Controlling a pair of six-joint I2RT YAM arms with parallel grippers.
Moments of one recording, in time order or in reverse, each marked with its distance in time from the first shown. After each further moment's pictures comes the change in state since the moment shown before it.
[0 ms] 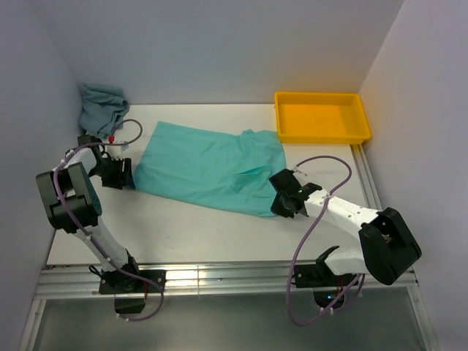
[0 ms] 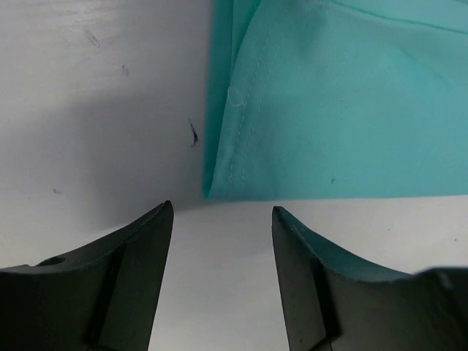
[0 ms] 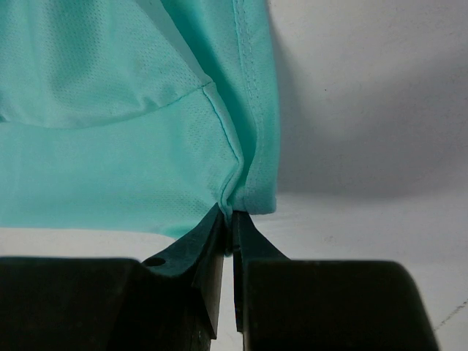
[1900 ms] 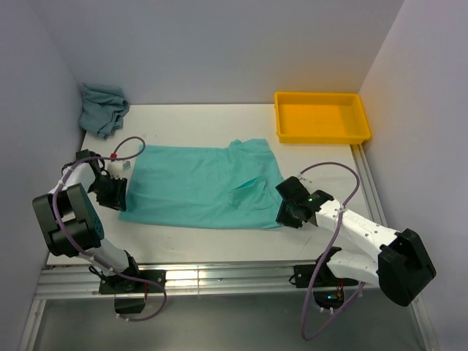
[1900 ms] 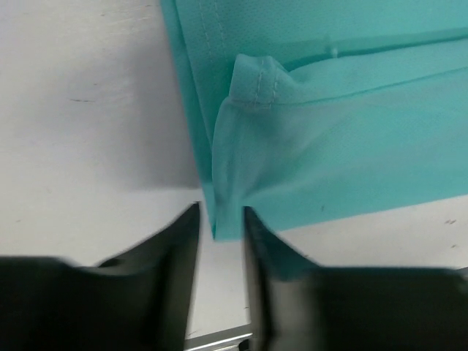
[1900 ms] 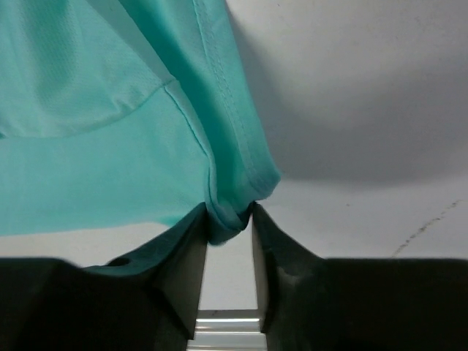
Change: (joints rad) left arm 0.029 -0.210 -0.202 -0.141 -0.127 0.119; right arm 0.015 -0.170 -0.047 -0.151 -0.045 -0.058
